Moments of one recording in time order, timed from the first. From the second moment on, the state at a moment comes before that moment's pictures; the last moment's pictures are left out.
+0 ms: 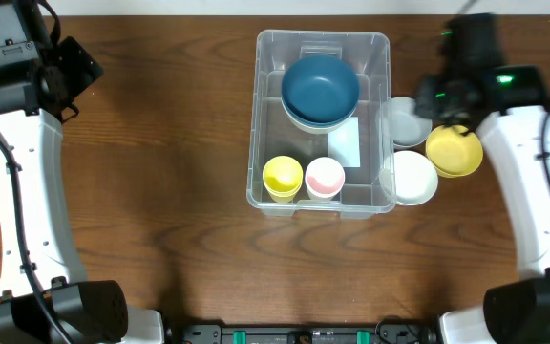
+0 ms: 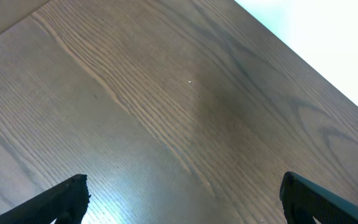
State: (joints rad) left arm 0.23 1.63 1.77 -1.05 -0.22 -0.48; right arm 0.04 1.64 1.64 -1.08 0.09 0.32
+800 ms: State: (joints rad) left arm 0.23 1.63 1.77 -1.05 -0.22 -0.48; right arm -0.25 2.09 1.64 -0.74 -0.05 0.37
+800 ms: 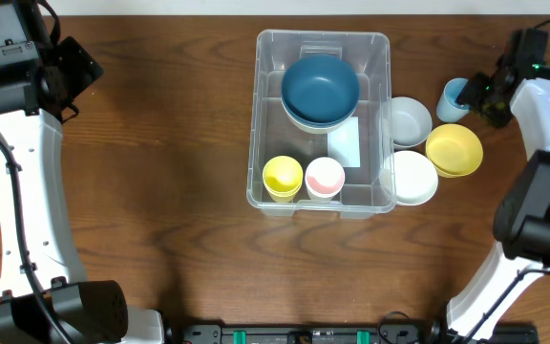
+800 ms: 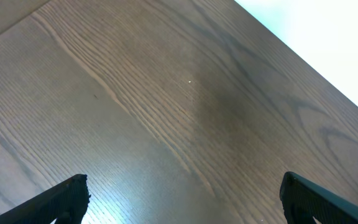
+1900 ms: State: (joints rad) left arm 0.23 1.63 1.77 -1.05 -0.22 -0.48; right arm 0.11 1.40 1.65 -1.23 -0.11 0.28
